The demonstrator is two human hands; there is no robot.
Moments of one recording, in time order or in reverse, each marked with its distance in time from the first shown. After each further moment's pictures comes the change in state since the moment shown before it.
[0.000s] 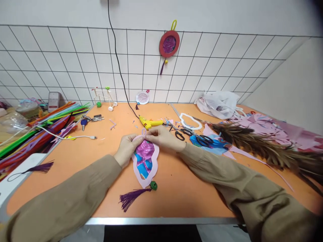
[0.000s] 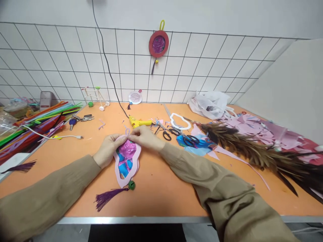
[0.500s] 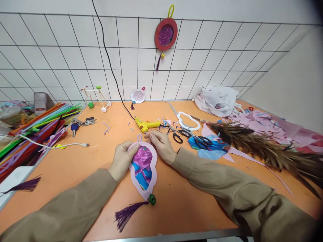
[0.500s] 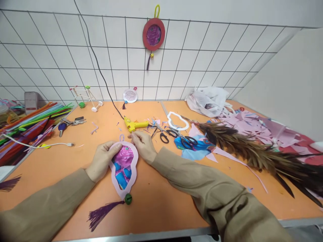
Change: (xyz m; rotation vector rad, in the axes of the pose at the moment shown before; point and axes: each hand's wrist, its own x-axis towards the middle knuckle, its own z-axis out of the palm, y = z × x) left_hand -0.004 0.001 0.003 0.054 0.050 -0.049; right_hand -0.009 0.031 0.019 0.224 0.363 -0.020
